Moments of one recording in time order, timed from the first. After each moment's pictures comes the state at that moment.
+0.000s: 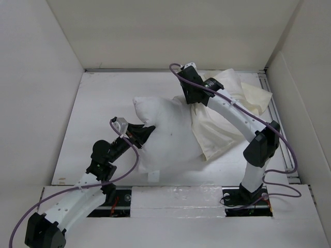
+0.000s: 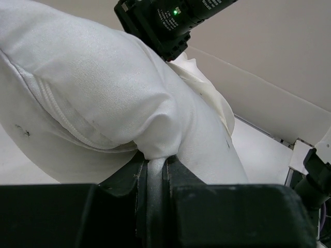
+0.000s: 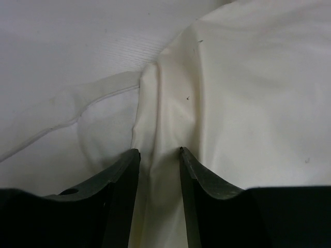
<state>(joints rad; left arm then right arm) -0.52 0.59 0.27 0.59 0.35 -0.35 0.68 1.83 1.86 -0.91 0.56 0.20</state>
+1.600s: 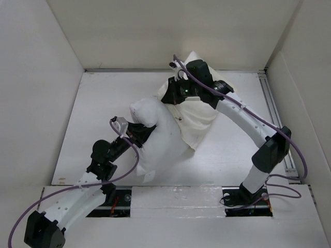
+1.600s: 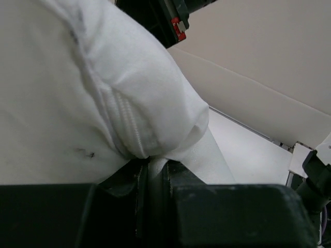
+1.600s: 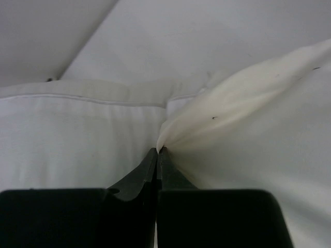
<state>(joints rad) -0.53 0.64 0.28 0.62 0.34 -0.33 0.66 1.73 1.80 -0.61 -0.38 0.26</state>
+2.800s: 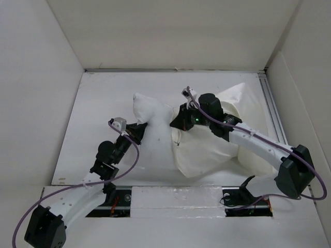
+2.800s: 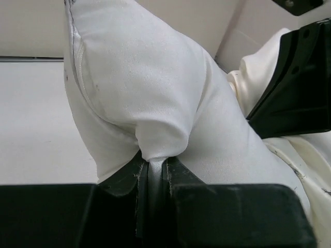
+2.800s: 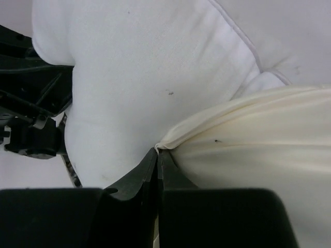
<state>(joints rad) -0.53 0.68 0.19 0.64 0.04 -0.32 0.69 1.37 1.04 -0.11 -0.43 0.42</state>
